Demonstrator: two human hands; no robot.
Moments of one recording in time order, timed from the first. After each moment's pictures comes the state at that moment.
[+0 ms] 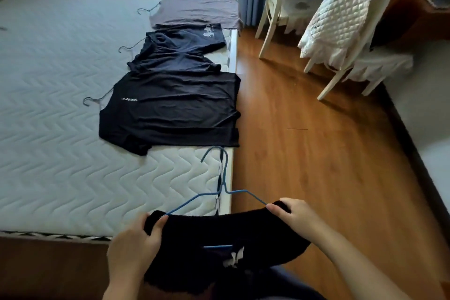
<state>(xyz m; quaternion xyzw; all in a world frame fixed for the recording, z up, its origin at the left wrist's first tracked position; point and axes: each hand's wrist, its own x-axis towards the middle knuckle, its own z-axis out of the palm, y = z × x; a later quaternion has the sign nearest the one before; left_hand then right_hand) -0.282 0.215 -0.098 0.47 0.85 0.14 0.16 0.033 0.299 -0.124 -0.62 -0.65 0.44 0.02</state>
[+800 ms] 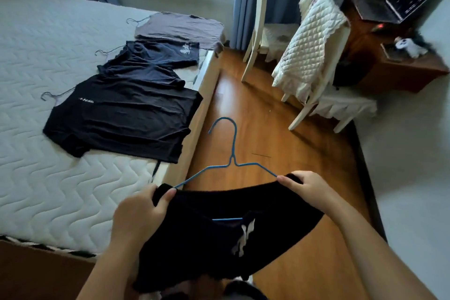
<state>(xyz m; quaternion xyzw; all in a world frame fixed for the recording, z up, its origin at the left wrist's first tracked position) 0.009 0.323 -0.053 0.50 0.82 0.21 0.17 0.319 0.445 -0.051 -0.61 -0.68 0.41 0.04</state>
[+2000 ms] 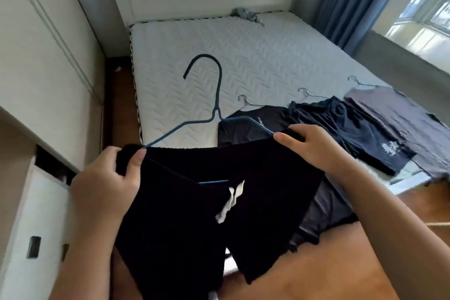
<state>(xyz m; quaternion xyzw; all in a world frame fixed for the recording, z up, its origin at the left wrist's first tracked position) -0.244 0.296 0.010 0.05 0.93 0.26 -0.24 -0.207 0.621 0.046 -0.10 -0.93 0.34 -0.01</state>
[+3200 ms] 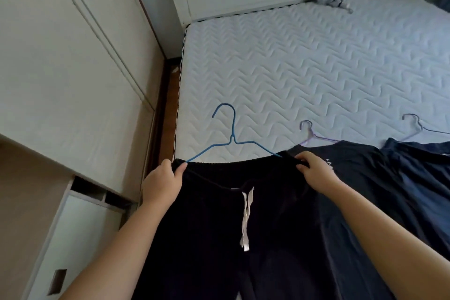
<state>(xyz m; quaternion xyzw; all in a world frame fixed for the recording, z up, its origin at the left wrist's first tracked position) -0.548 0.373 -0.135 -0.11 0.99 0.12 -0.01 -0.553 0.702 -0.166 -0.11 -0.90 0.40 -0.13</state>
